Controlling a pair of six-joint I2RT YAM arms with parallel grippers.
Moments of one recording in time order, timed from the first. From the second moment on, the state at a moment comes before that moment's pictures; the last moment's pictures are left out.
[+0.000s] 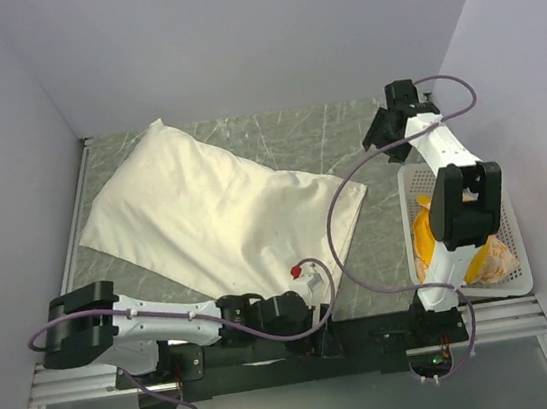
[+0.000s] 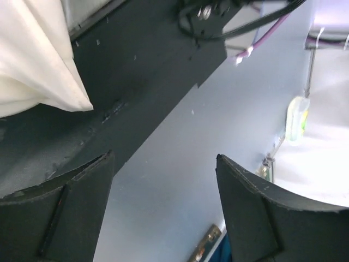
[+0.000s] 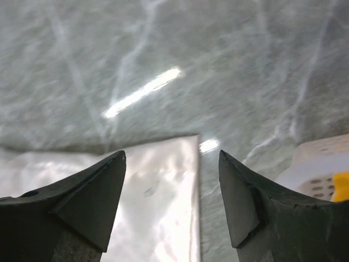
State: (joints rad) left arm -1.50 1.41 0.69 0.04 0.07 -1.18; right arm -0.02 1.86 1.55 -0.73 0.07 0.57
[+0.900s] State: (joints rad) left arm -0.82 0.86 0.70 -0.41 -0.29 -0.94; right arm 0.71 1.01 0.62 -0.29 0.02 0.71
